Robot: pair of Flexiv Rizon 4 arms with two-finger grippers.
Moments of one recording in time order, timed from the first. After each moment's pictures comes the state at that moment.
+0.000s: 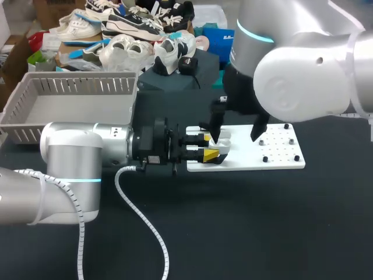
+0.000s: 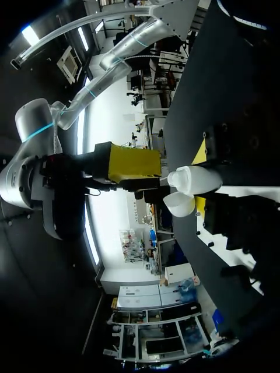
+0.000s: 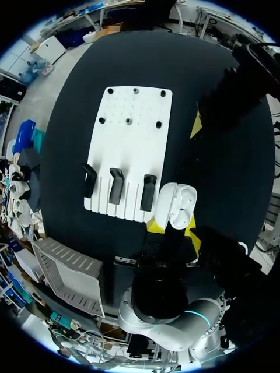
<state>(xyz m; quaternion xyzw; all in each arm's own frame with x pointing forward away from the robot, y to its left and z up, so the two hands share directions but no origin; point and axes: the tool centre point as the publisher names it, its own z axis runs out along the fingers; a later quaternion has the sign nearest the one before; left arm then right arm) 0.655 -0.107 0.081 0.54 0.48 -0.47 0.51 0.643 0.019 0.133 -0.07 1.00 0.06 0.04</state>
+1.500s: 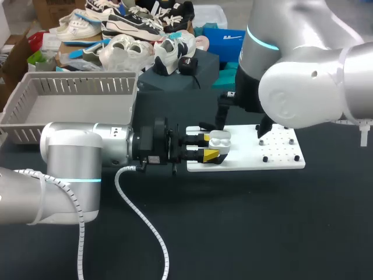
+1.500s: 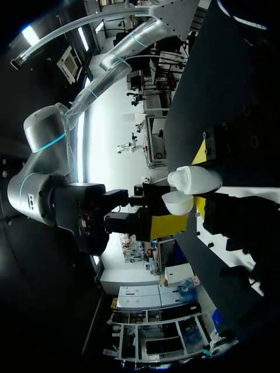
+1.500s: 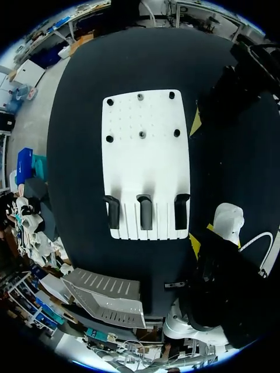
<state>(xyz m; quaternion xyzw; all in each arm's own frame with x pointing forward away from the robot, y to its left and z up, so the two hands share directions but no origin) 0.654 -0.107 0.081 0.54 0.48 -0.47 0.51 0.685 0.005 0.105 0.02 1.00 0.07 0.06</state>
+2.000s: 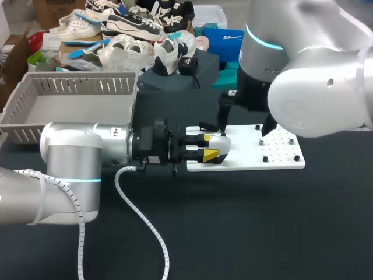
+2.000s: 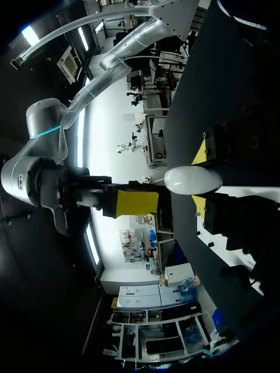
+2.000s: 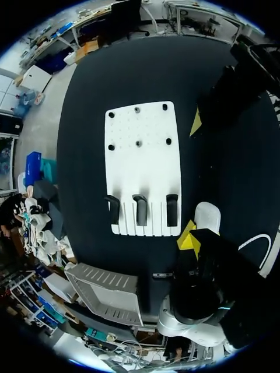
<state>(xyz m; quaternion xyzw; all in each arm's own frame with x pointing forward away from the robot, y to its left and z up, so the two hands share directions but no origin) 0.654 -0.107 0.081 0.54 0.48 -0.47 0.51 0.665 0.003 0.135 0.02 0.99 0.05 0.09</state>
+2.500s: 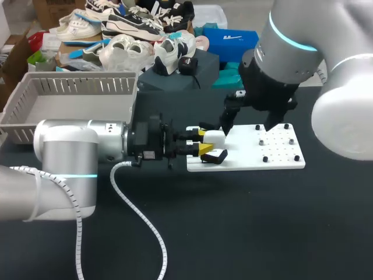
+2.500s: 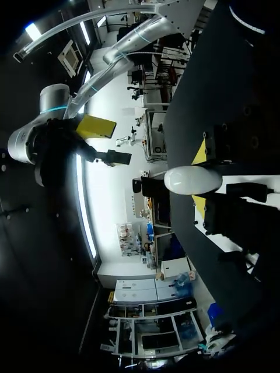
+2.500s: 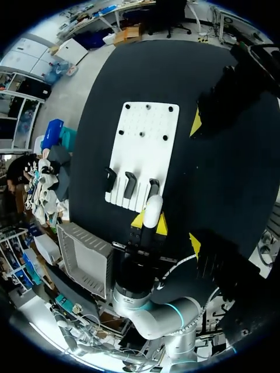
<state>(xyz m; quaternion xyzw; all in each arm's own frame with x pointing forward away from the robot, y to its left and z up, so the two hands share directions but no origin) 0.672 -0.091 0.090 0.53 0.50 -0.46 0.51 0.615 0.001 0.178 -0.12 0.98 0.08 0.14</state>
